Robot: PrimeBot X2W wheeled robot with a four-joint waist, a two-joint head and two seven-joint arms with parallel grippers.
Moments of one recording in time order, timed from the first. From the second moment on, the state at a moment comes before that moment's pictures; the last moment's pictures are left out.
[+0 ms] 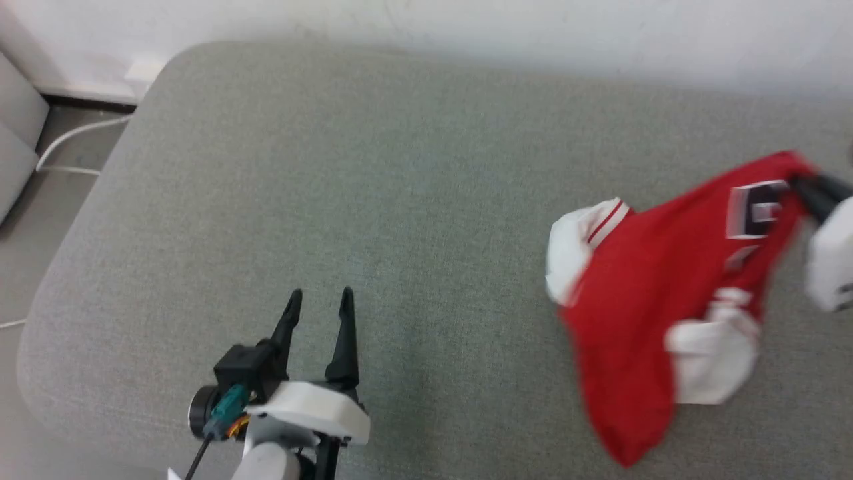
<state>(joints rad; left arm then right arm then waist) -0.10 0.05 -0.21 0.21 -0.31 0.06 -0.26 -0.42 -0.63 0.19 0.06 0.46 0.13 0.44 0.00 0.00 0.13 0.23</state>
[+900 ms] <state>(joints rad) -0.17 0.05 -0.33 0.25 -0.31 0.02 -0.26 -0.48 -0.52 0.09 0.51 0.22 0.13 0.15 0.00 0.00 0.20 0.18</state>
